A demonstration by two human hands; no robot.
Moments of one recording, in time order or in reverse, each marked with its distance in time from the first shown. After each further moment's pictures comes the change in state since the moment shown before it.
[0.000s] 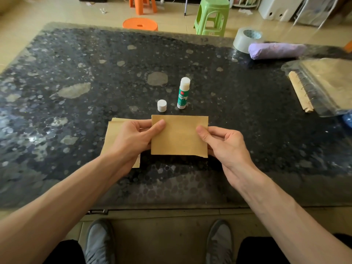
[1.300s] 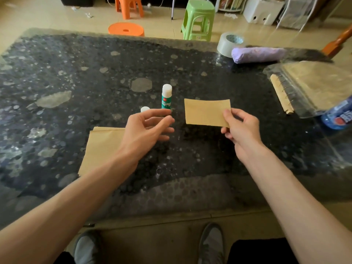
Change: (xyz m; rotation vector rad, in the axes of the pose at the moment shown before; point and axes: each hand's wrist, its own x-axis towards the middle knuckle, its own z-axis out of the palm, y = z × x) left_hand 0.027 0.003 0.047 0.108 -0.012 0.254; right_hand 0.066 -0.029 -0.062 -0.043 0.376 -0.081
